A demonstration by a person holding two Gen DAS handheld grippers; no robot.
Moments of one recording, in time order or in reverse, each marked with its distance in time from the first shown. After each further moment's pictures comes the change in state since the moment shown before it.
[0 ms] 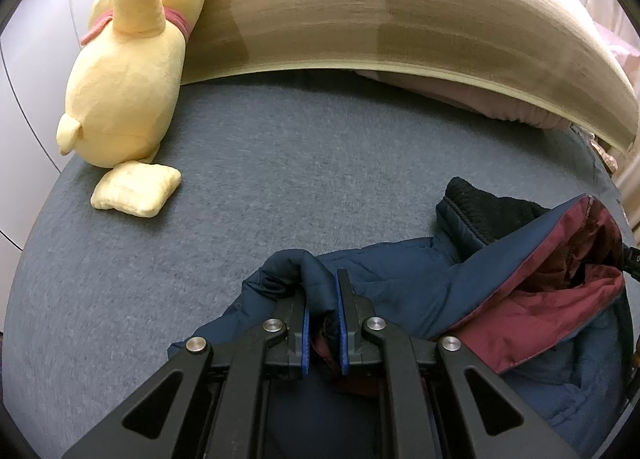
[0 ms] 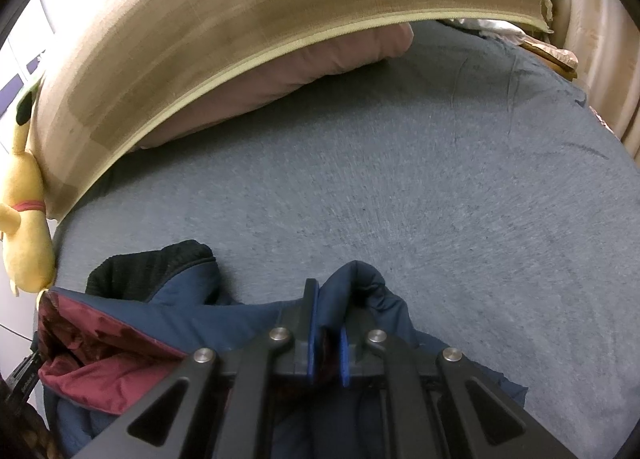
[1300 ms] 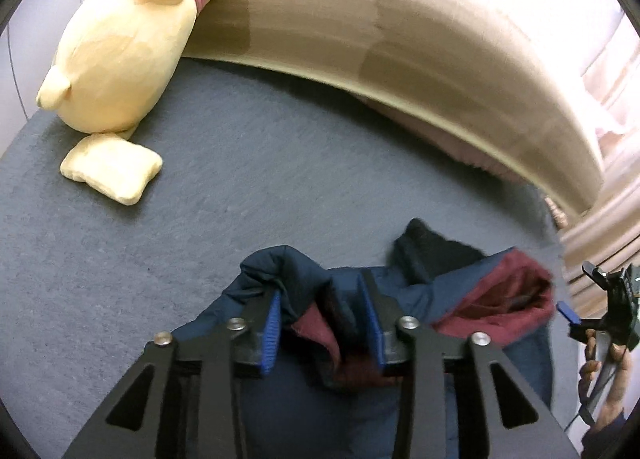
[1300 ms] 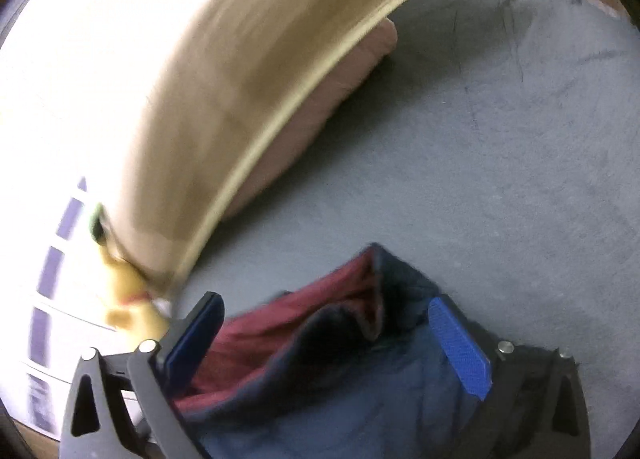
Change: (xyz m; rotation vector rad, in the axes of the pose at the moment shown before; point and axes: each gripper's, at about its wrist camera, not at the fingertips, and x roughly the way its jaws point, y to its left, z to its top) left arm -0.017 0.041 0.021 -0.206 0.012 -0.277; right arm -0.016 -0.055 0.029 0.373 -0.017 0.432
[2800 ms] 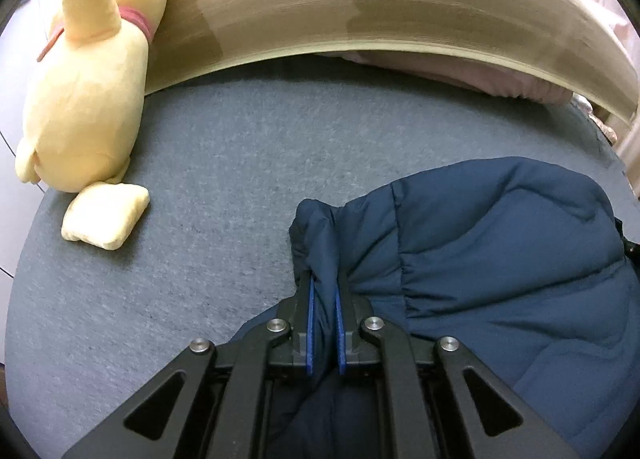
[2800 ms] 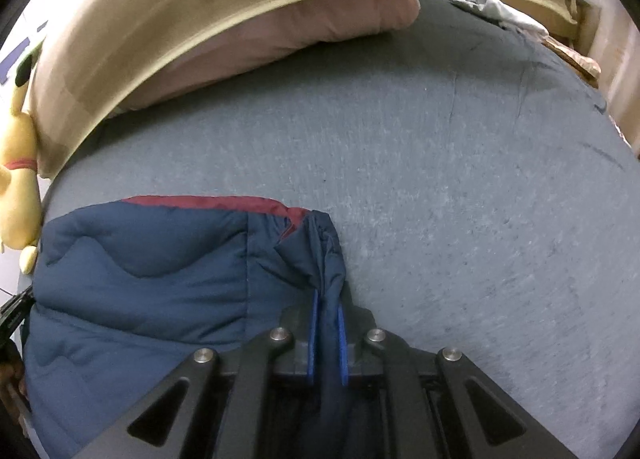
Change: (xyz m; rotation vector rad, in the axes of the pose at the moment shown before) left arm 0.088 -0.057 -0.008 0.299 0.016 0.273; right arm 0.127 -0.018 -0.029 -0.454 0.117 -0.433
